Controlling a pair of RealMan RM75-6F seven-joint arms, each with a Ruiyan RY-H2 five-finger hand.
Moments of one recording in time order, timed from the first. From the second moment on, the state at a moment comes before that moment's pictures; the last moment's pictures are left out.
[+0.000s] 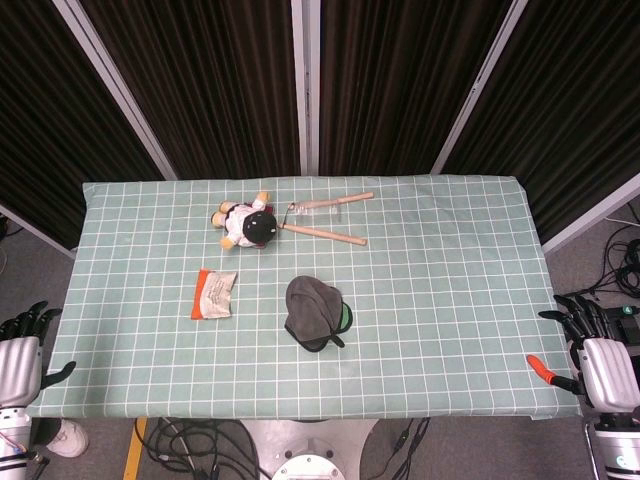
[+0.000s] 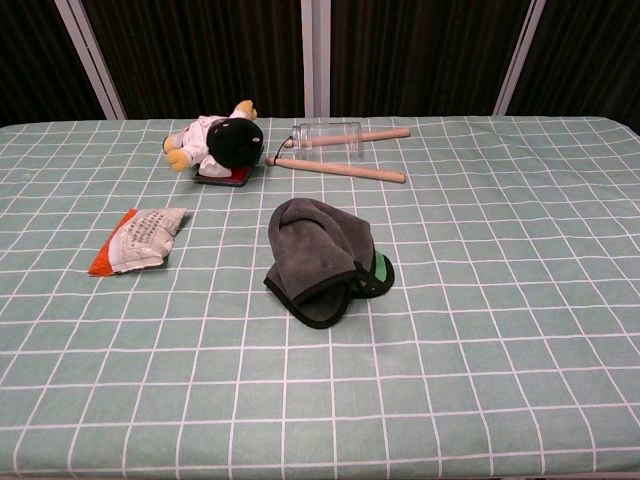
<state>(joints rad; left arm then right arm) -0.02 -1.22 -0.07 -1.64 1.35 1.52 0.24 0.04 -1.08 0.05 -1.65 -1.55 1.52 0.24</state>
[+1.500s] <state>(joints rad) -0.02 -1.22 -0.08 -1.65 1.34 1.52 0.26 0.63 -1.53 0.10 -1.41 -1.71 0.94 0.19</state>
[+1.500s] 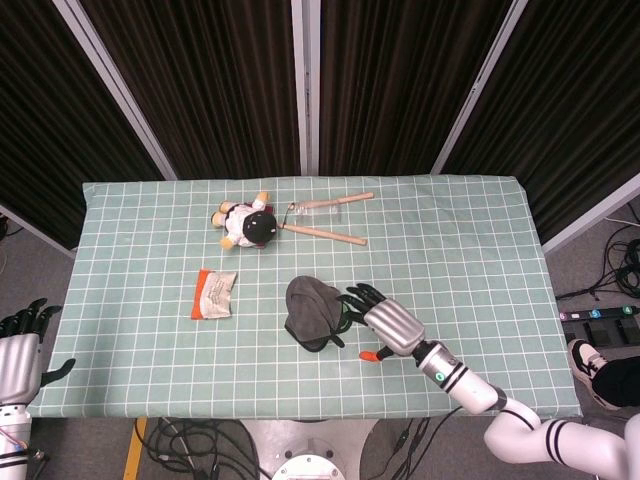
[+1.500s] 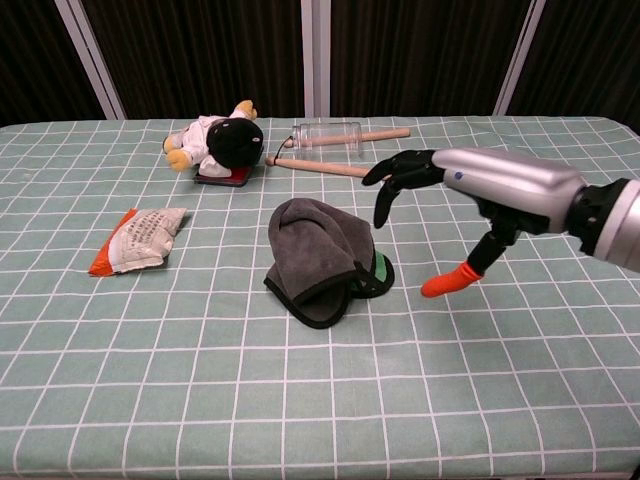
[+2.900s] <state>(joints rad) -0.03 -1.22 -0.09 -1.62 1.34 1.52 0.23 0.81 -1.89 0.12 -1.02 -1.62 1.01 0.19</state>
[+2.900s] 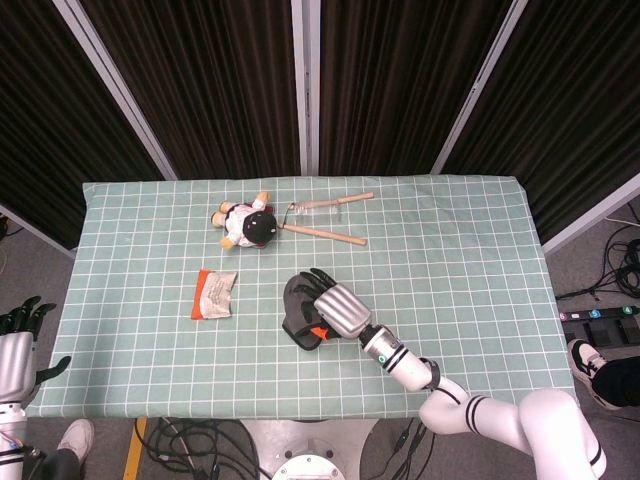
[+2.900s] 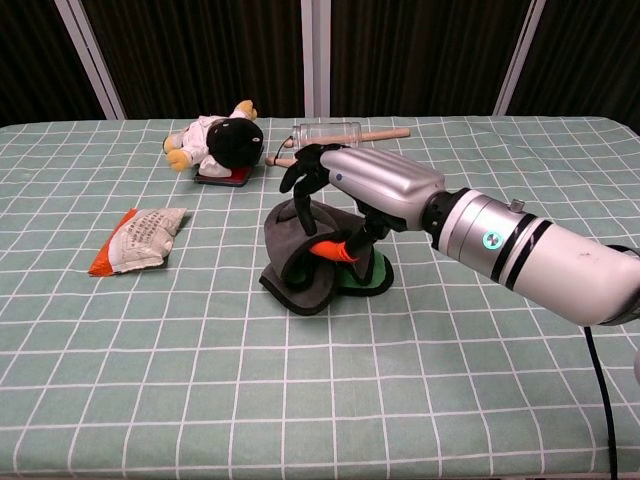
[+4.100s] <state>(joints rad) -0.40 -1.46 -0.28 -1.53 1.23 1.10 -0.22 1.01 -1.80 0.44 -1.23 -1.27 0.98 -0.34</state>
